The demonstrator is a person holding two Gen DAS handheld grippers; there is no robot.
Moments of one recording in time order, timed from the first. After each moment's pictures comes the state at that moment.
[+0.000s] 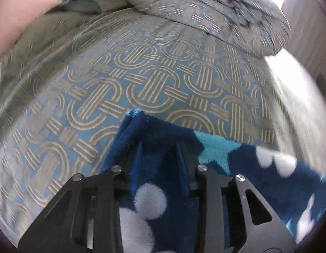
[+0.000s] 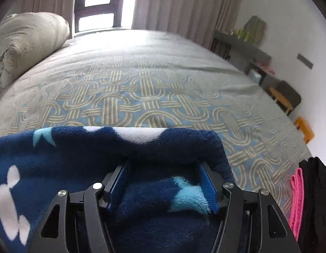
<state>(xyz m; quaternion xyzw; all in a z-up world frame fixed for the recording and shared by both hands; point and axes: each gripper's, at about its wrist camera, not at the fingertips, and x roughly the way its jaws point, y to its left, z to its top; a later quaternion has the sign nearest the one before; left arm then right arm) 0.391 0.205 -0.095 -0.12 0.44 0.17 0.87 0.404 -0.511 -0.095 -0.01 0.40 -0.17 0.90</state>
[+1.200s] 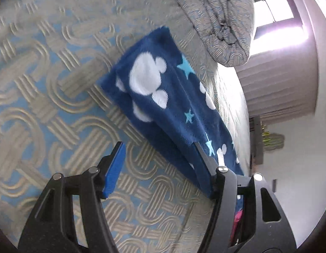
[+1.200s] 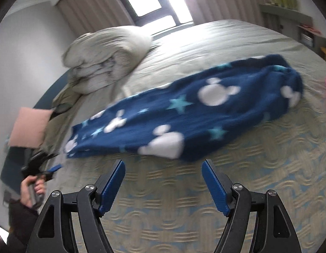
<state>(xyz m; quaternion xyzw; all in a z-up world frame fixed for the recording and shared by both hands) 0.221 0.224 -0.096 -0.47 0.43 0.00 0.77 0.175 -0.316 -0.010 0.18 0.41 0.13 0.88</state>
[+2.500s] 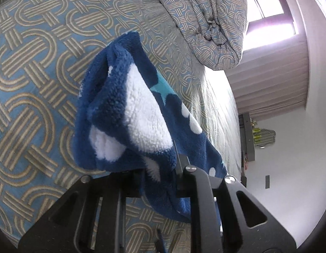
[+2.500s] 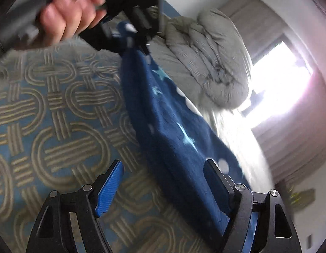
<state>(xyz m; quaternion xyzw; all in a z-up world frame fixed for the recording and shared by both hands) 0.310 0.228 -0.095 -0.47 0.41 -0.05 0.78 0.227 0.041 -0.124 -0.43 0.24 0.17 0.86</state>
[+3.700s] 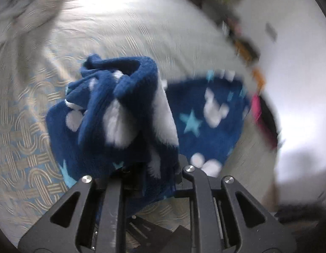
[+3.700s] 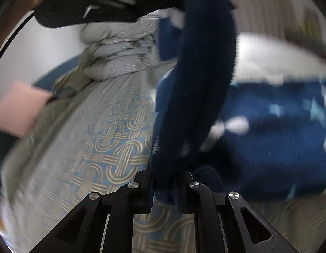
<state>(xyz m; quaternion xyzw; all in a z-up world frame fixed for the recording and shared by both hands) 0.376 -0.102 0.016 -0.01 0.57 -0.29 0.76 0.276 -0.082 -0.098 0.17 0.38 0.12 0.90</state>
